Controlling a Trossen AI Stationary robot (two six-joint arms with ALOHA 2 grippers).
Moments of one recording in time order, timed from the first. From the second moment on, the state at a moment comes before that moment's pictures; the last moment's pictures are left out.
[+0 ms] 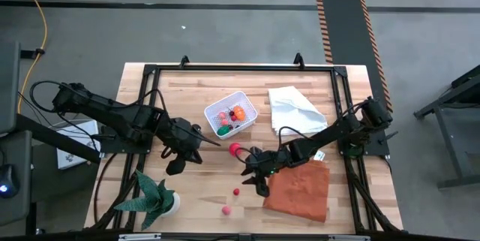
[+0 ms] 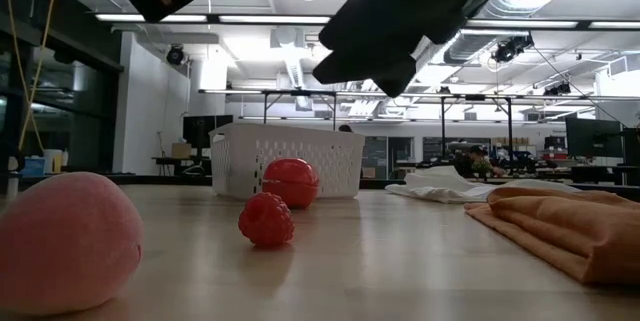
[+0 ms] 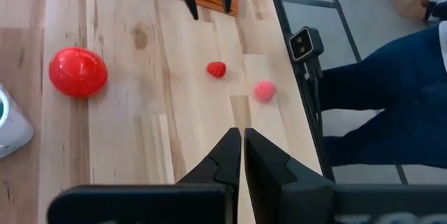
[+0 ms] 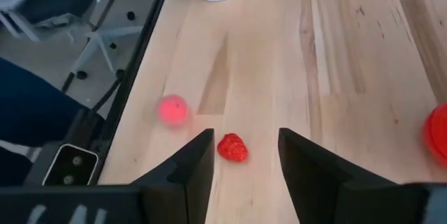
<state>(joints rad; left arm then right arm) -0.15 1.13 0.92 -0.59 0.24 -0.30 0.36 1.79 1.04 0.15 -0.03 0.37</state>
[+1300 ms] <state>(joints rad) -0.21 1.33 0.92 -0.31 0.26 -0.32 0.34 1.40 1.04 -0.41 0.21 0.50</state>
